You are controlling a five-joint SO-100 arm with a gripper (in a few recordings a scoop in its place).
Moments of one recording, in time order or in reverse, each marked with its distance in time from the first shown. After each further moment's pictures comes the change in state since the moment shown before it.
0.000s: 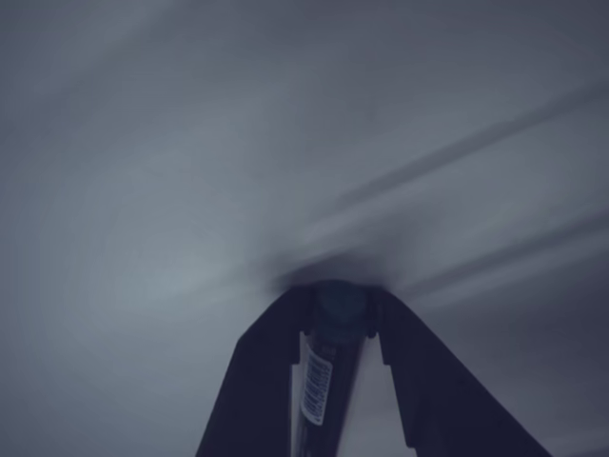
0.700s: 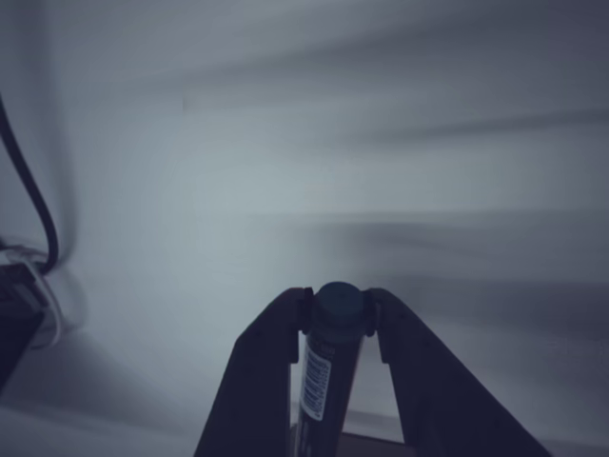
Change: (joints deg) arm -2.8 7.7 -8.4 -4.6 -16.9
